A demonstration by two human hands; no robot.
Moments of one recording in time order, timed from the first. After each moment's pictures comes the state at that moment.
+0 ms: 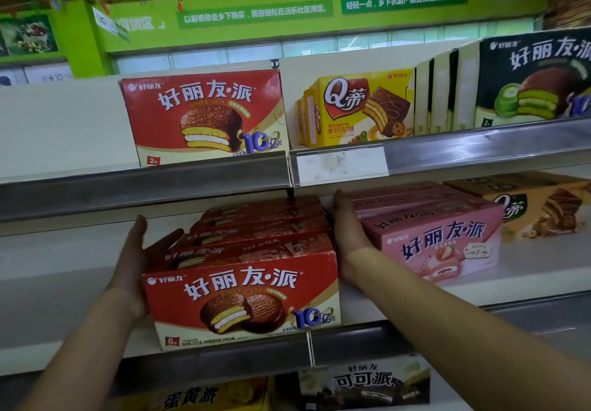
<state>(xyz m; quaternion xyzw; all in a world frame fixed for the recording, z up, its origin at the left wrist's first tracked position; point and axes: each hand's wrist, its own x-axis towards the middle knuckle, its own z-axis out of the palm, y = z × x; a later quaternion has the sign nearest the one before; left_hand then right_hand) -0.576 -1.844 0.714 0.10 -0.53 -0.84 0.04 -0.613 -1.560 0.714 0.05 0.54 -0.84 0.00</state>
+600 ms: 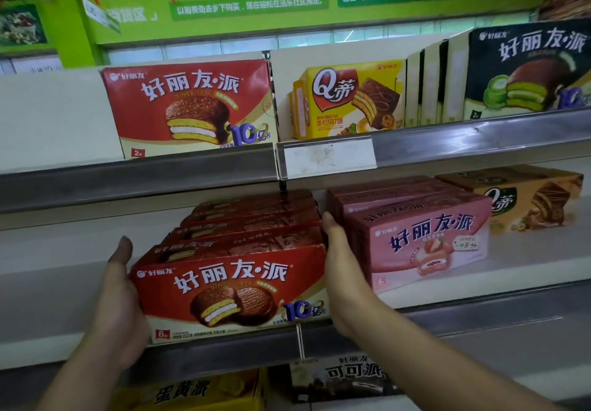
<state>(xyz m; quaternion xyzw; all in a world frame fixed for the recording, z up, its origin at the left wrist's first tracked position) -0.544 -1.822 0.678 0.07 -0.55 -0.83 0.08 -0.555 -1.560 0.668 -0.02 0.61 -0.79 -0.02</state>
